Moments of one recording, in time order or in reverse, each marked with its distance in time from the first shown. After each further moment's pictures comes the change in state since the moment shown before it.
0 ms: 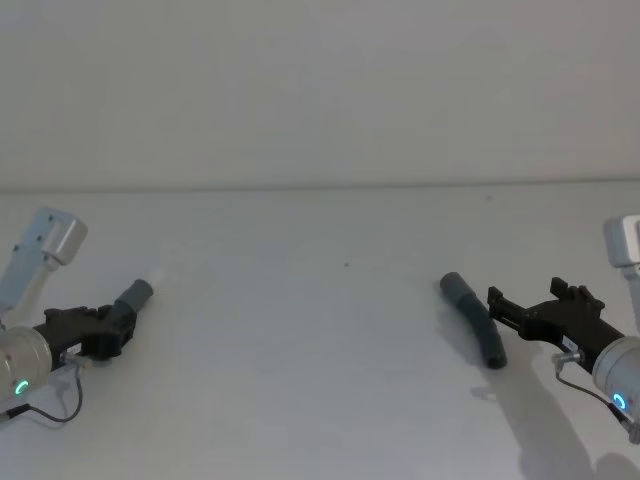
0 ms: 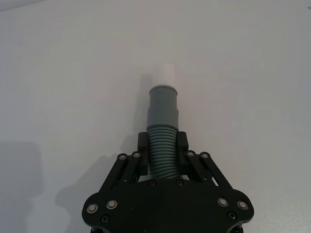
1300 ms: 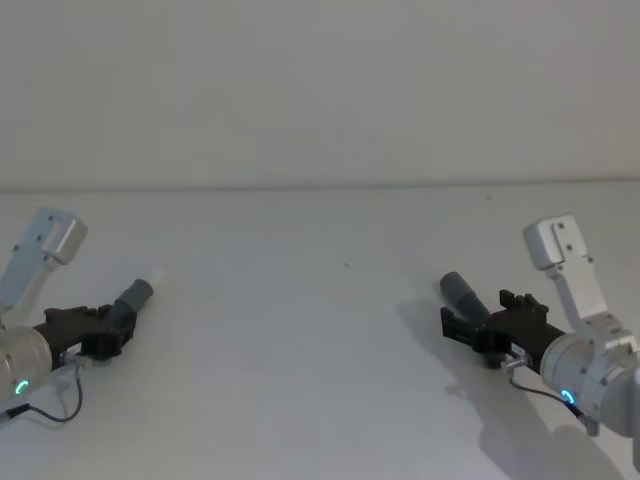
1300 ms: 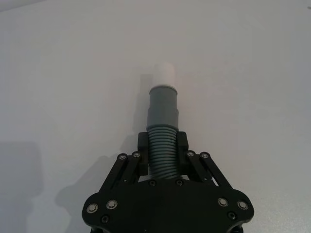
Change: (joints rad) left arm 0.000 0.000 0.000 0.000 0.000 0.000 0.000; right arm 0.118 -0.002 -0.130 0.093 -0.083 0.098 0.037
